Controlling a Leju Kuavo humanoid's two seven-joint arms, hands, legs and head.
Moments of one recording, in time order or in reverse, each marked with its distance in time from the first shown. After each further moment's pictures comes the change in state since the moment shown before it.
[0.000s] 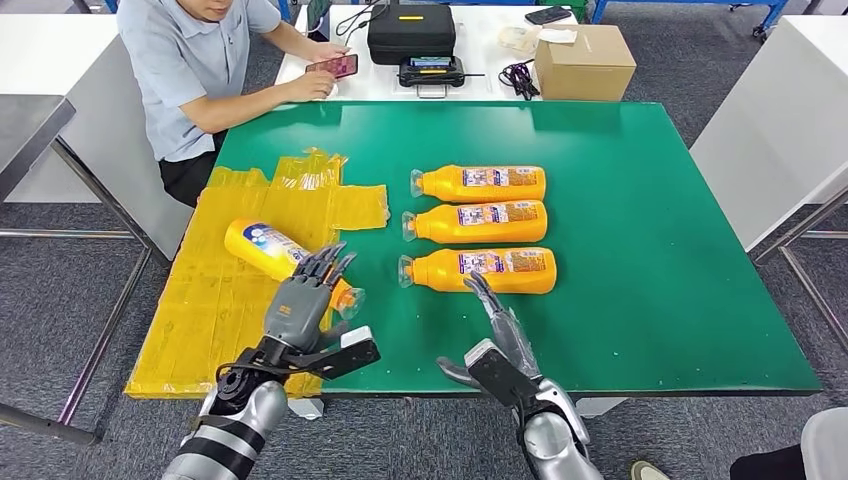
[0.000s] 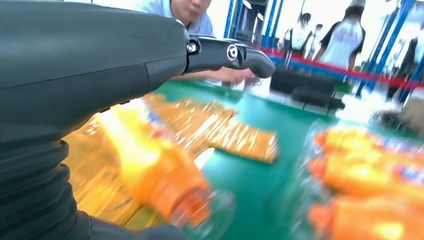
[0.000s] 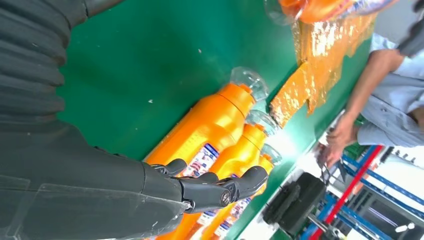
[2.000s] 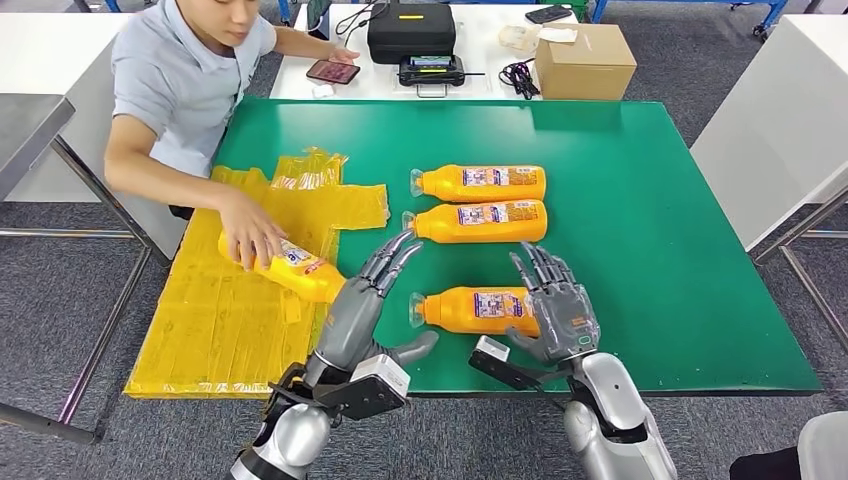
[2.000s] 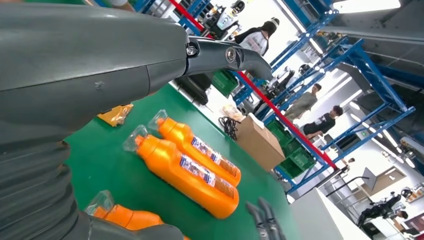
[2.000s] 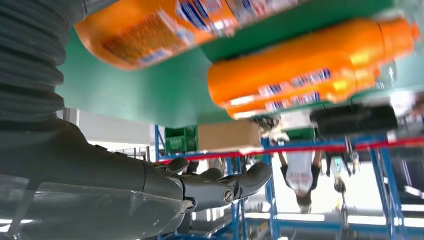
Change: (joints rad) left arm 0.126 -0.112 -0.205 -0.316 0.436 -0.151 -0.109; right arm -0.035 -0.187 0.017 -0.125 0.675 -0.251 0.255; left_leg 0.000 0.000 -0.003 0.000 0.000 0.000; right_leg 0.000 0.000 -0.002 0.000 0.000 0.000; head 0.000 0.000
